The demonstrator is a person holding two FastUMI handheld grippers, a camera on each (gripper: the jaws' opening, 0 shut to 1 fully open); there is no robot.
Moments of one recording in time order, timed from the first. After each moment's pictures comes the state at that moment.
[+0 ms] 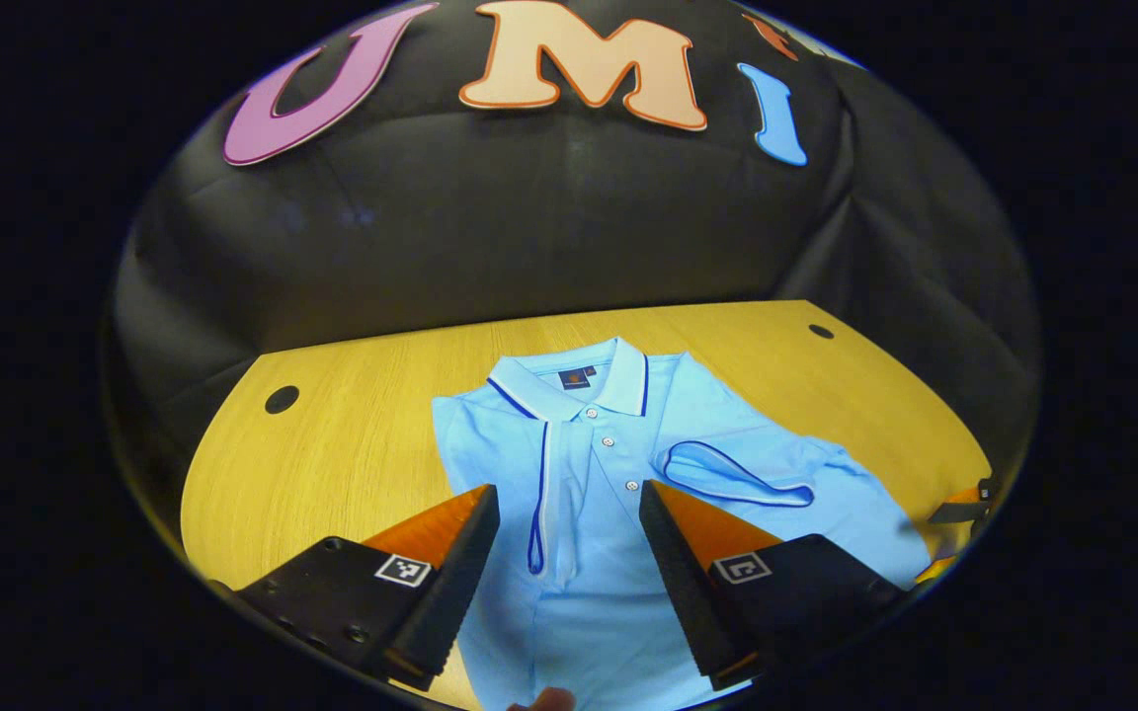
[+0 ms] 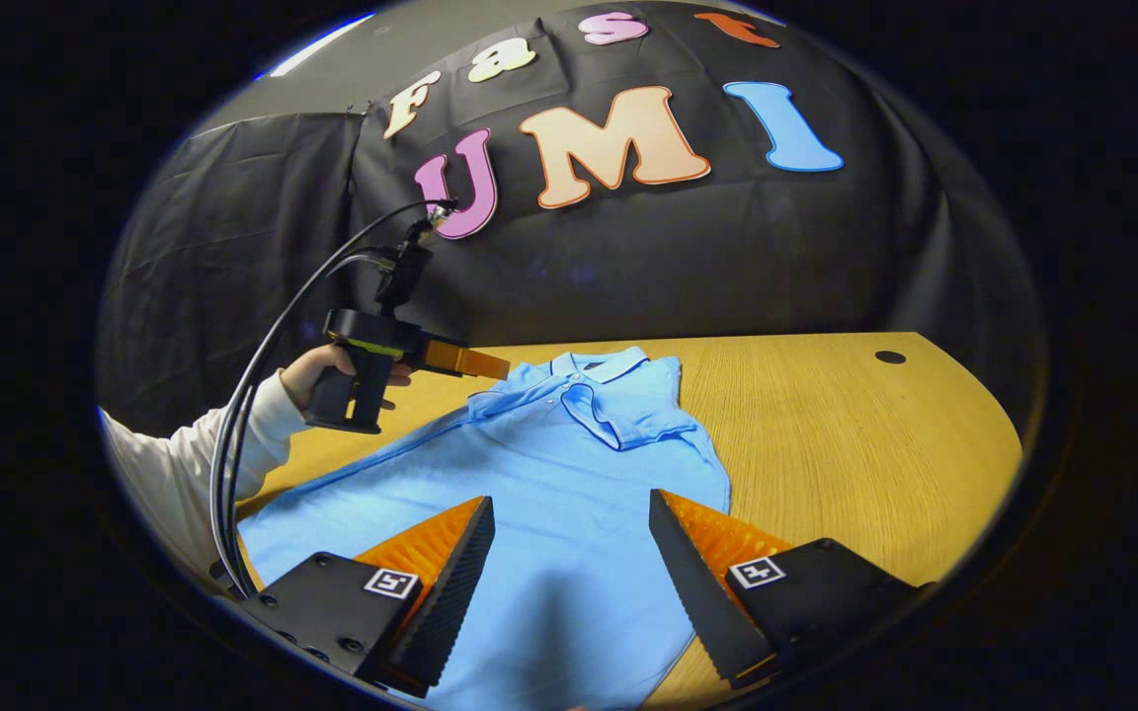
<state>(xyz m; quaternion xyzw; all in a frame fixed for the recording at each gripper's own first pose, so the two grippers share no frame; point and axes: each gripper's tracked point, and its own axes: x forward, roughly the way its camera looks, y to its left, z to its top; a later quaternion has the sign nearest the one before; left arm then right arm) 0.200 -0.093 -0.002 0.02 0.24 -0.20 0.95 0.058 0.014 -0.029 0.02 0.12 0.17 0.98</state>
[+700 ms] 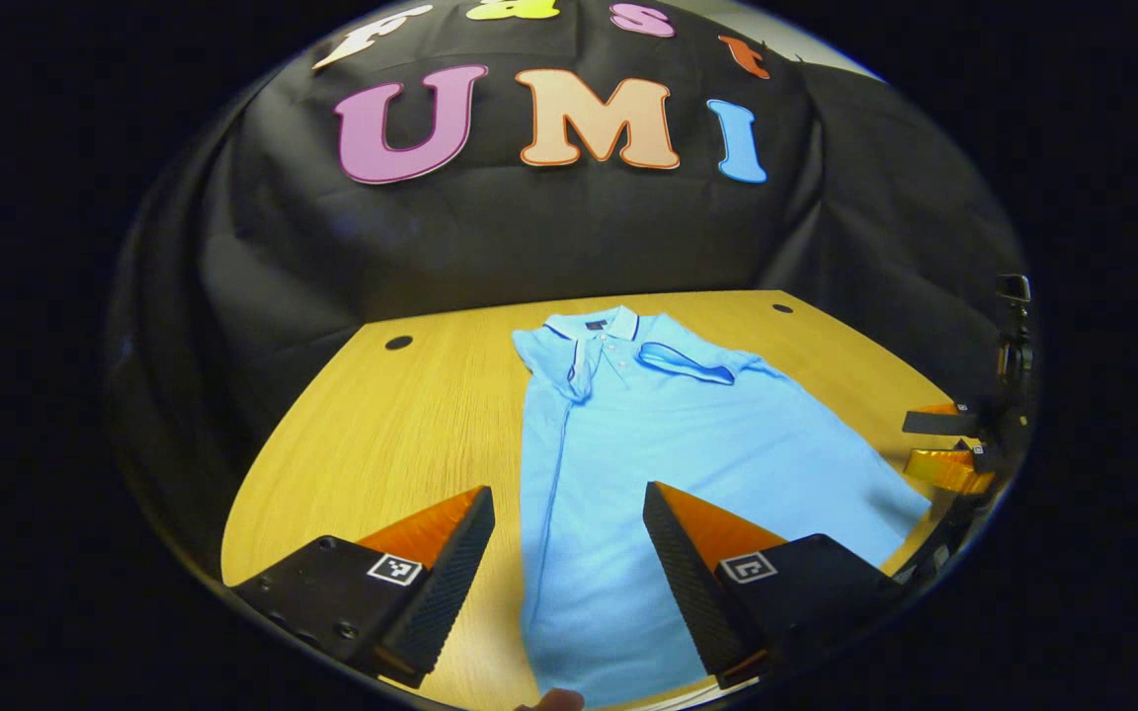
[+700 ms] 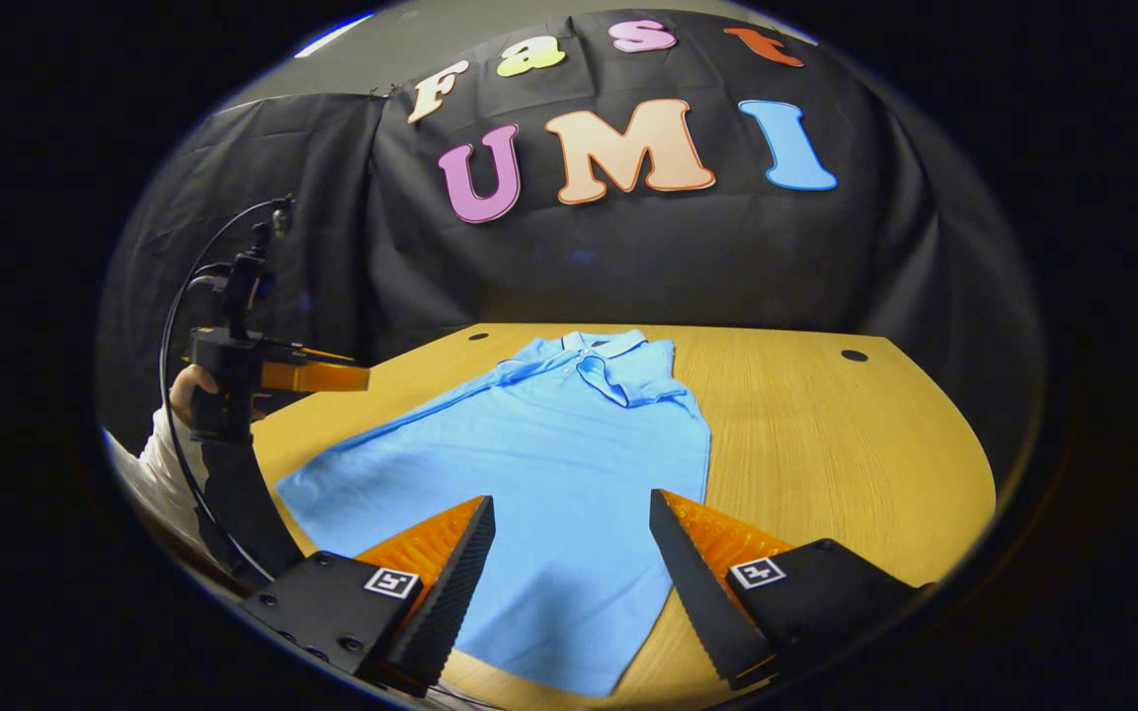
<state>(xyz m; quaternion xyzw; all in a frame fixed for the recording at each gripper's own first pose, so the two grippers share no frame) -0.051 -0.012 -0.011 0.02 0.22 -0.16 0.96 -0.057 0.005 -0.041 -0.02 0.15 0.15 0.98</state>
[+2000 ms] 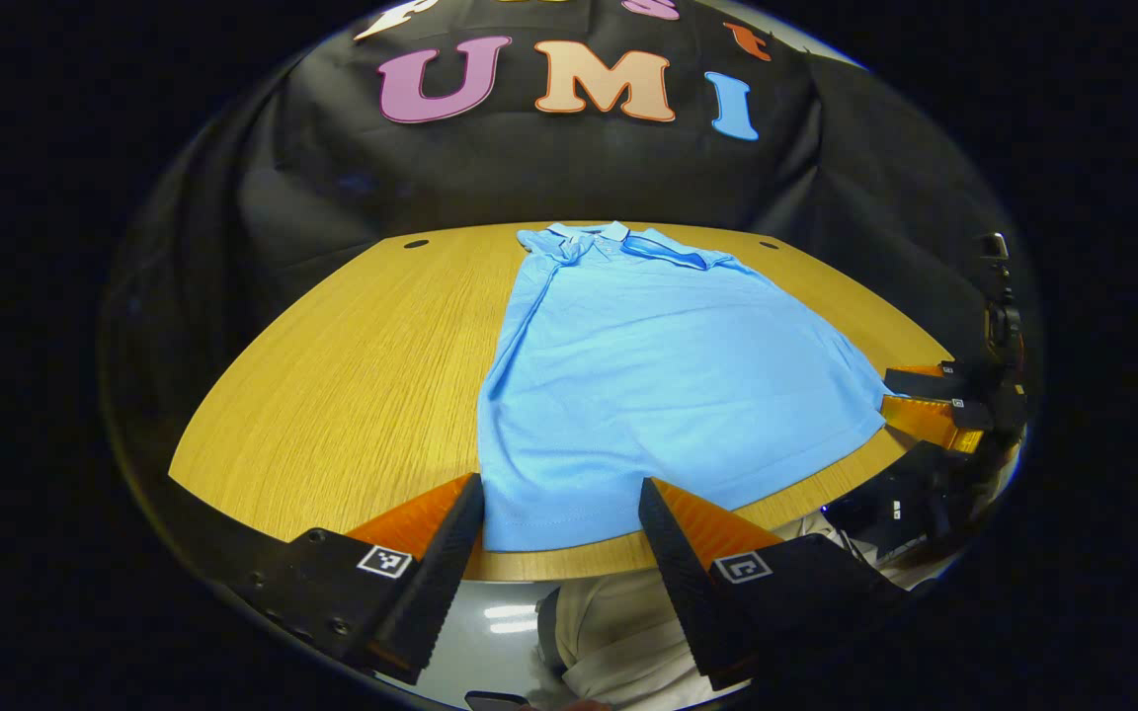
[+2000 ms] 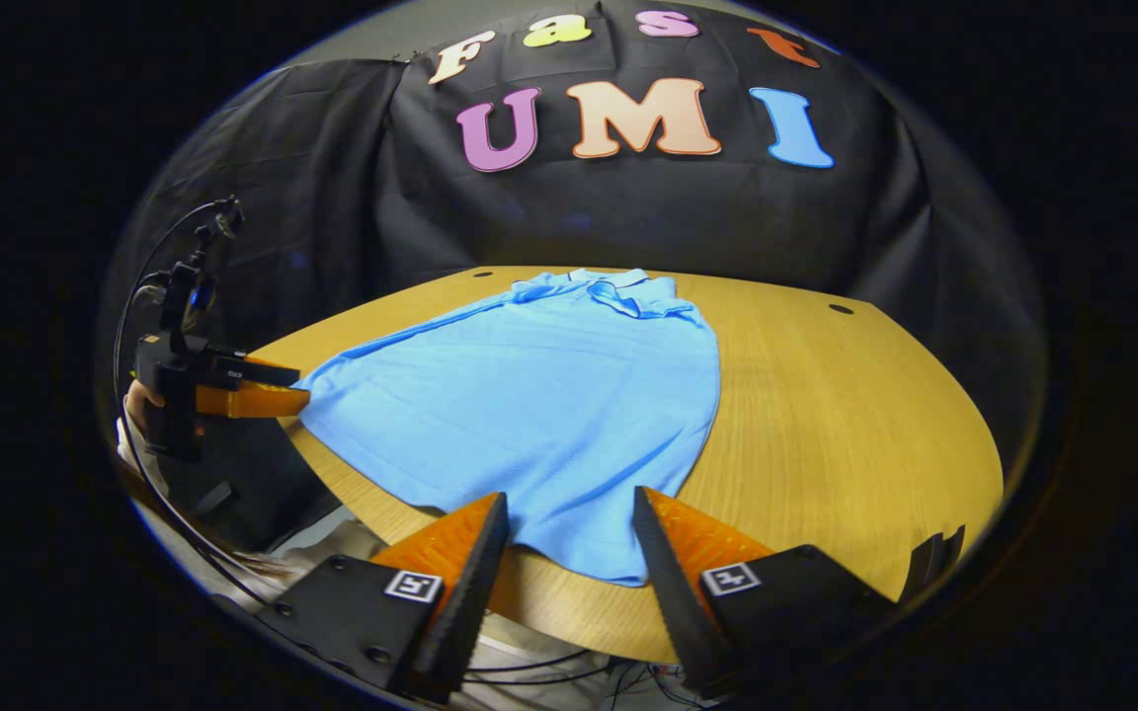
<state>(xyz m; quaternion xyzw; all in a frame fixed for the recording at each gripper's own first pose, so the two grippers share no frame) -0.156 -0.007 -0.105 0.01 0.27 -0.14 0.95 -0.113 0.016 -0.117 -0.06 0.19 0.15 0.97</state>
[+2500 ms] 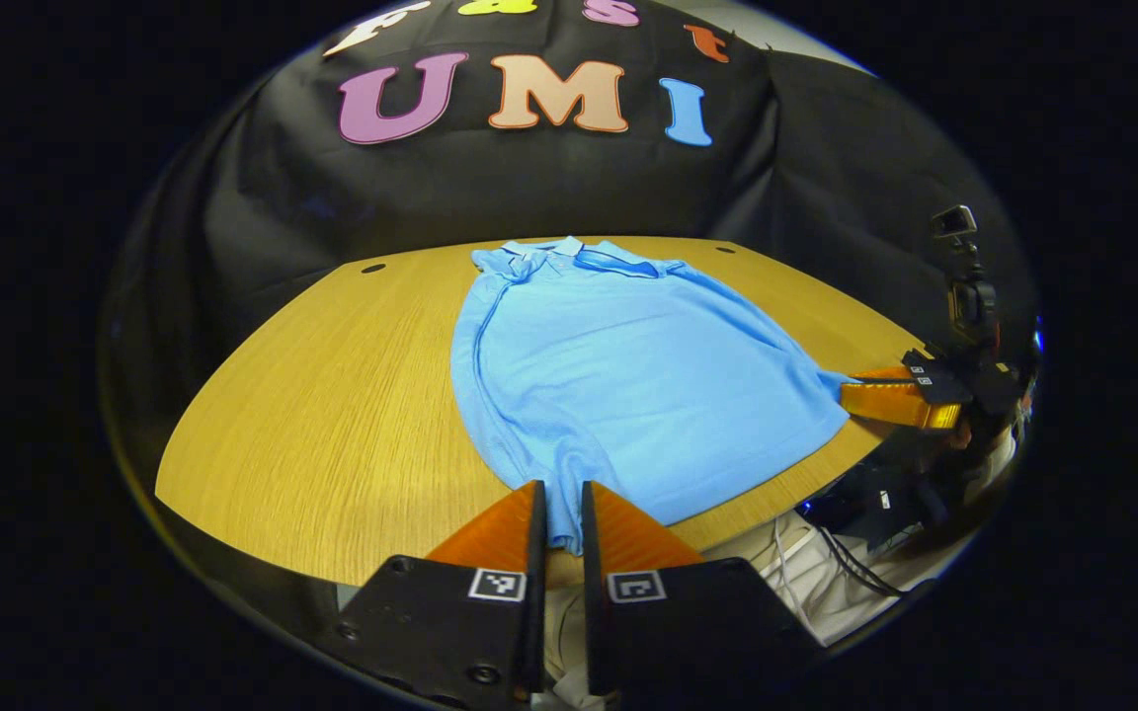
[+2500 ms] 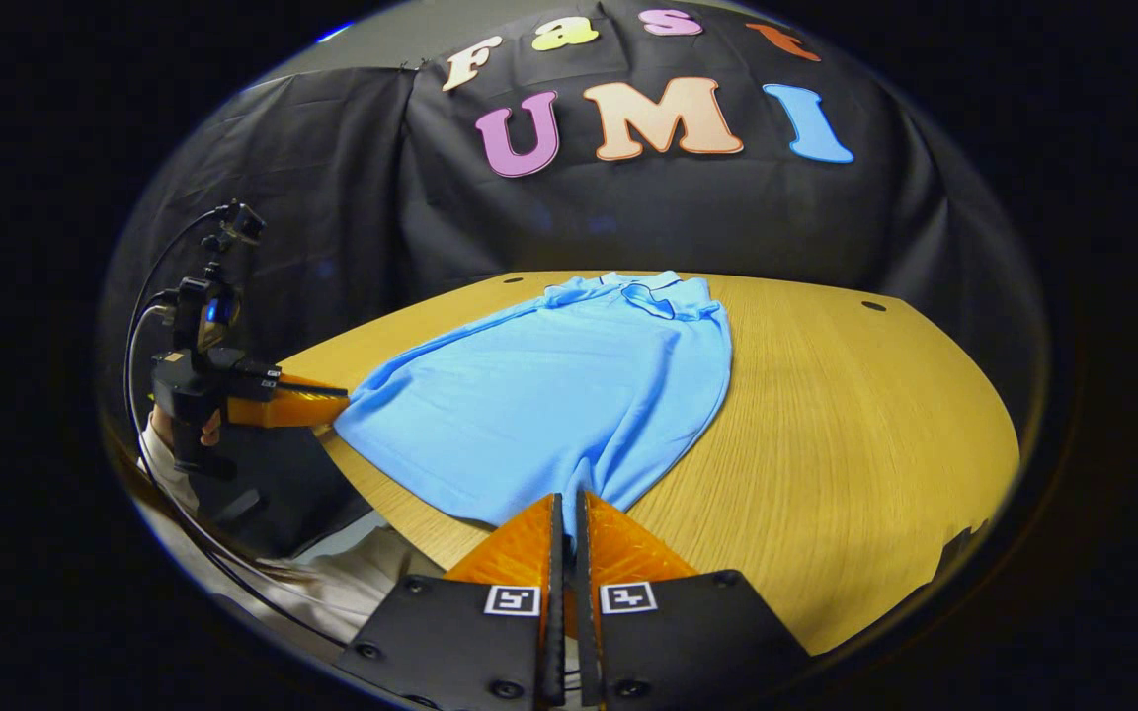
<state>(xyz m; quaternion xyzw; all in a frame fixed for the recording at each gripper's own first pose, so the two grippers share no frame) -0.159 -0.041 -0.105 0.02 0.24 -0.19 0.95 -0.114 0.033 -0.117 -0.04 0.18 0.18 0.97</state>
